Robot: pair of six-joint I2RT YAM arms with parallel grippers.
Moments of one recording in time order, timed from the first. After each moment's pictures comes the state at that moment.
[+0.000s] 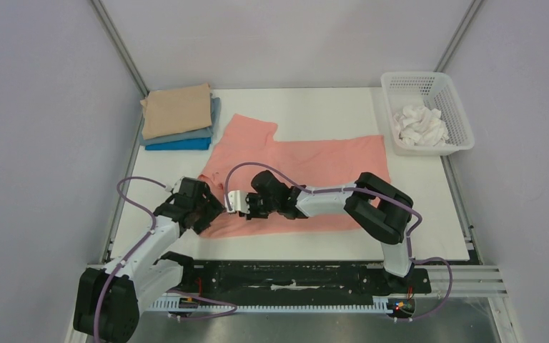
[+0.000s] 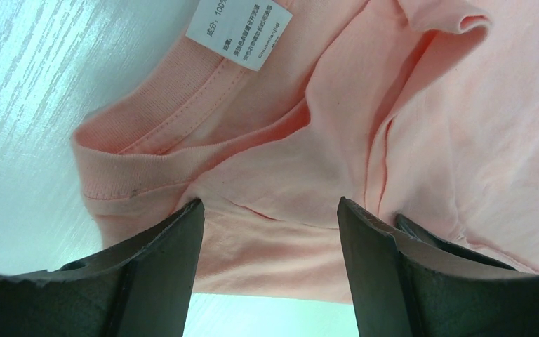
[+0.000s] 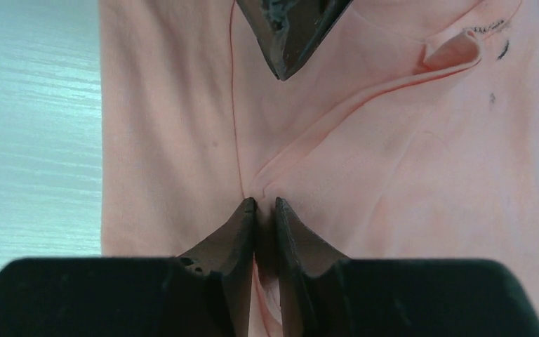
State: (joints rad) left arm -0.26 0.95 0.42 -0.53 -0.08 -0.96; right arm 1.04 1.95 1.09 0.16 -0.31 -0.62
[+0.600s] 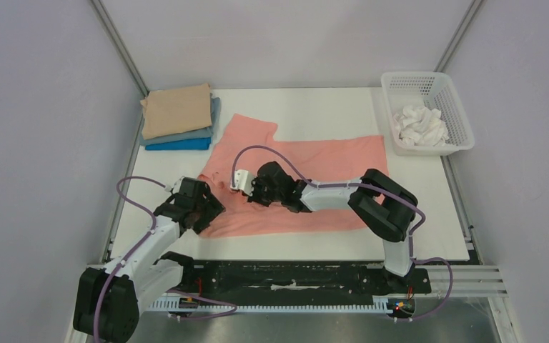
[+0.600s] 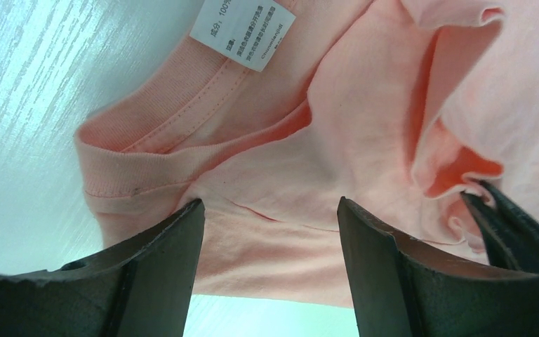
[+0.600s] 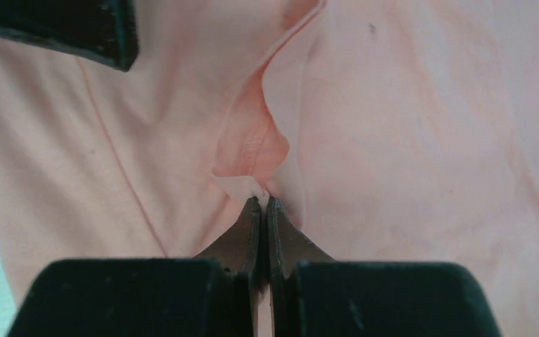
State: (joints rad) left arm -0.26 0.95 0.42 -0.53 -0.10 -0.97; right arm 0.99 1.94 1.09 0.23 -0.17 -0.46
